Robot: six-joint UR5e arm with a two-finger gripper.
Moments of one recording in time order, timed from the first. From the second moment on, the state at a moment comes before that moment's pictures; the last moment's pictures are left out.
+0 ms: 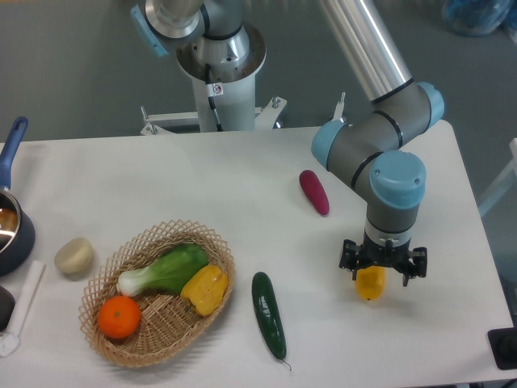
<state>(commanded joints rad) 2.63 -2.18 -1.53 -0.81 1.54 0.81</state>
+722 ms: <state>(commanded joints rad) 2.61 -2.20 -1.54 -0.81 1.55 0.82</state>
